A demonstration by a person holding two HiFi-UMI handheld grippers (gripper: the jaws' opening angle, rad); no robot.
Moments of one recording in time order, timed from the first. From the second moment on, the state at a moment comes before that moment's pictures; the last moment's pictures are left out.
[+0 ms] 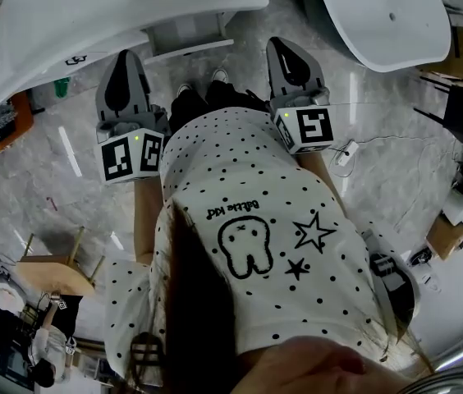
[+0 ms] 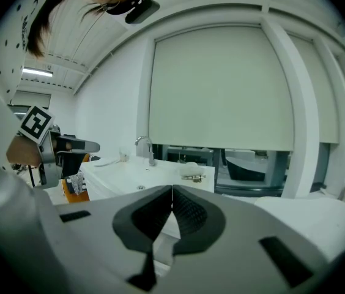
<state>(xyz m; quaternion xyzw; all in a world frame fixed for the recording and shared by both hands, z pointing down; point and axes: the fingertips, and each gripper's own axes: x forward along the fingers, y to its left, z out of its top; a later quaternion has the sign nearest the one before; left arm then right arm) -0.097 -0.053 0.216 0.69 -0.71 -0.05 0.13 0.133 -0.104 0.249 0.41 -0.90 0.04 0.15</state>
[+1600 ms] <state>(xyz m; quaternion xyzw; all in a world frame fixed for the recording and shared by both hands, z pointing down) -0.103 -0.048 0.241 0.70 -0.69 -0.02 0.17 0.111 -0.099 0.262 0.41 -0.89 0.07 0.16</state>
